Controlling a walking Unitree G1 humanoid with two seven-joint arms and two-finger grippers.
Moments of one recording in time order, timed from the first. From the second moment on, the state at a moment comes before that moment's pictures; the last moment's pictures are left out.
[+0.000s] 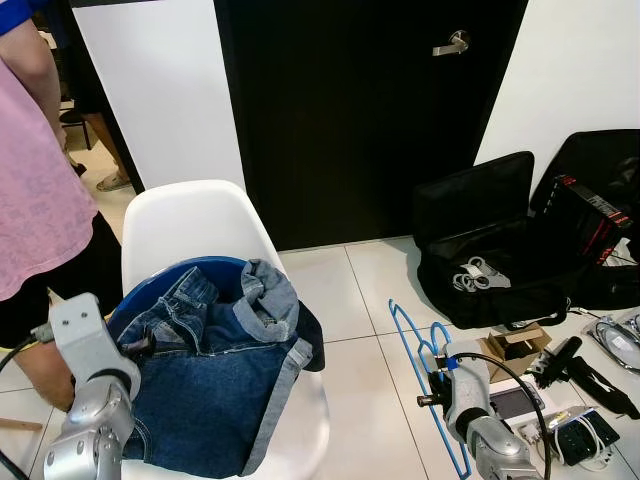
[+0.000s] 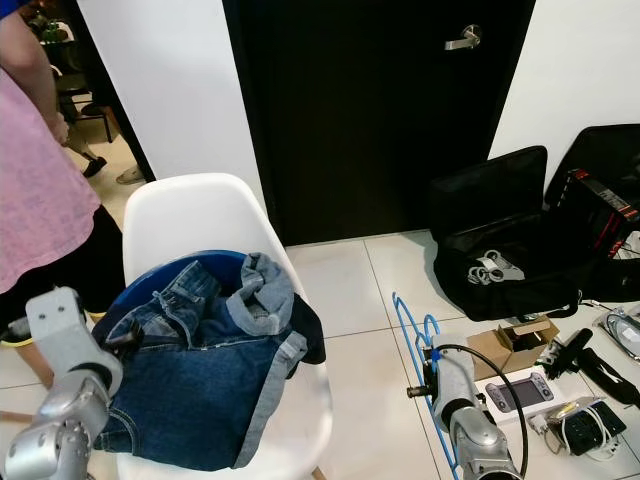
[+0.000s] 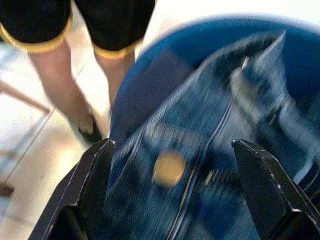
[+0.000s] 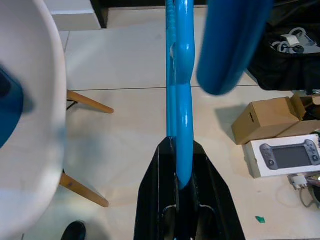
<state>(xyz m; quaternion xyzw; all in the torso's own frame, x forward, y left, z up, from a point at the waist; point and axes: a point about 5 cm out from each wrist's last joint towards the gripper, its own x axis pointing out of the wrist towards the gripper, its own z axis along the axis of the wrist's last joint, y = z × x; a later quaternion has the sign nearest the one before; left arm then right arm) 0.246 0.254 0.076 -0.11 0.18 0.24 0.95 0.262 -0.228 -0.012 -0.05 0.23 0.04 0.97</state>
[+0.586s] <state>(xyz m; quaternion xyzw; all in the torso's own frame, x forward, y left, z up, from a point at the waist) 0.240 0.255 0.061 -0.16 0.23 0.23 0.93 0.260 -0.229 -0.017 -0.05 0.26 0.02 0.96</state>
